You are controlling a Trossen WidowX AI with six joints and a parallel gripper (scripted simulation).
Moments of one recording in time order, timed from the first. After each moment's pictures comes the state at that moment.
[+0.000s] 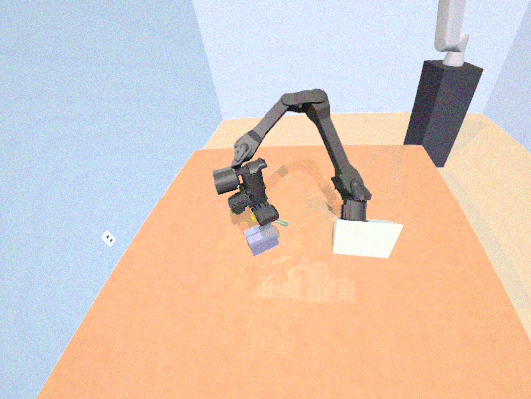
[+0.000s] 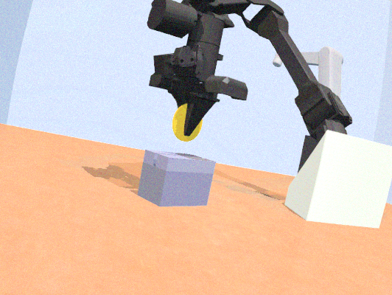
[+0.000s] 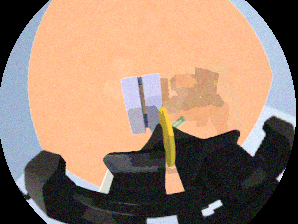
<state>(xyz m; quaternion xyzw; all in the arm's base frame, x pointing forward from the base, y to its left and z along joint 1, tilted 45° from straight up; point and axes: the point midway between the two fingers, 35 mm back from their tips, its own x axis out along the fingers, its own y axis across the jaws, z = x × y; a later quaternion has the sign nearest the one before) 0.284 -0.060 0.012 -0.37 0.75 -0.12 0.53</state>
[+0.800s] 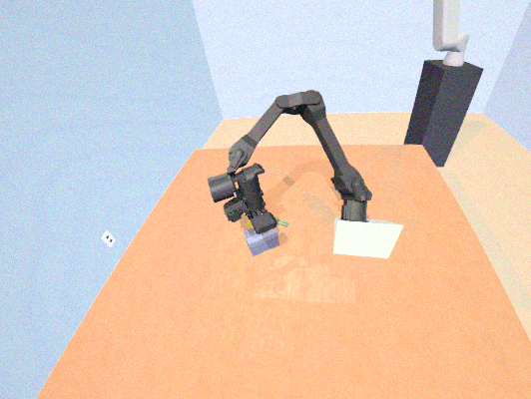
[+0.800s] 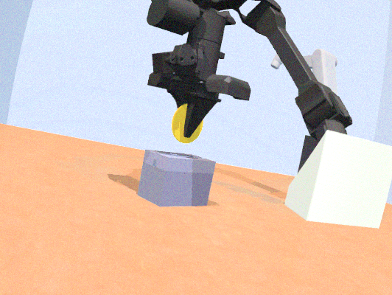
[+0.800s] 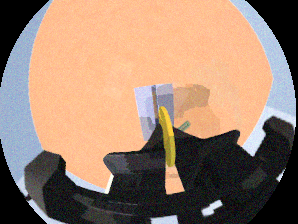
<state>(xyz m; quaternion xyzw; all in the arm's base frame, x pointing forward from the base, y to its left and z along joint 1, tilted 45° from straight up) 0.291 -0.043 -0.007 -0.37 0.75 -0.12 0.53</state>
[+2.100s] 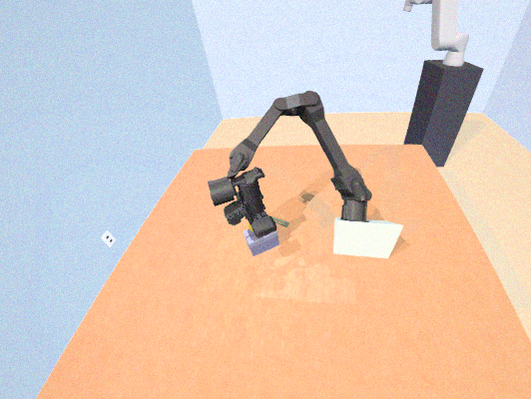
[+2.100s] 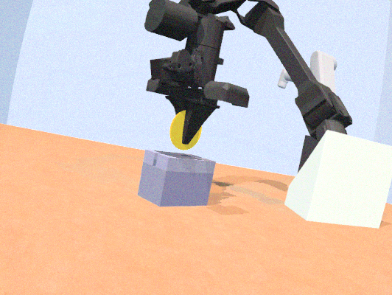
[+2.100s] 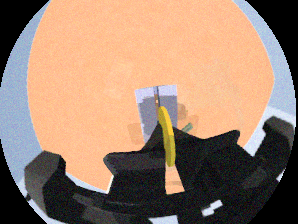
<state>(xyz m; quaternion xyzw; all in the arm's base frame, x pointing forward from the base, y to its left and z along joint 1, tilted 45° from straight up) 0.291 -0.048 -0.017 -0.37 0.75 -0.12 0.53</state>
